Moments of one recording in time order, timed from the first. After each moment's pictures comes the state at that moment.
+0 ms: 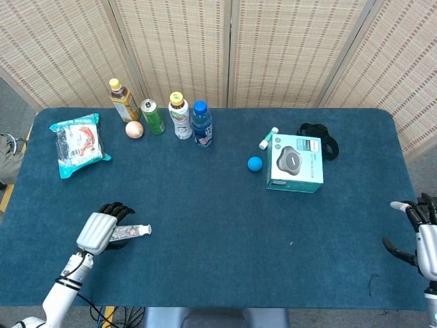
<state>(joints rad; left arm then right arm) -0.36 -1.44 -0.07 -1.46 1.49 1.18 0.13 -0.02 -0.99 0.09 -1.89 -1.42 1.59 -0.12</state>
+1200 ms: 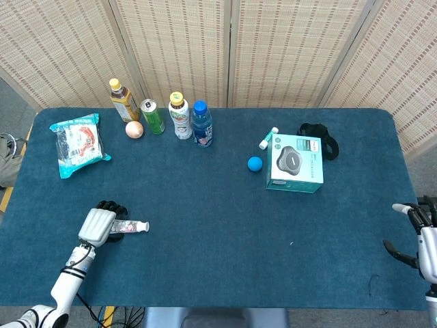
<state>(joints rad) -0.41 -1.60 -0.05 -1.12 1.45 1.15 0.09 -0.03 -0.99 0.09 -1.90 -1.42 1.60 -0.12</state>
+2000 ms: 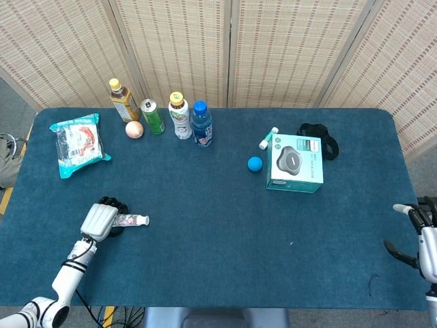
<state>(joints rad) -0.45 -1.60 -0.06 -1.08 1.44 1.10 0.07 -0.03 -0.99 0.10 -1.90 -1.41 1.59 -0.12</state>
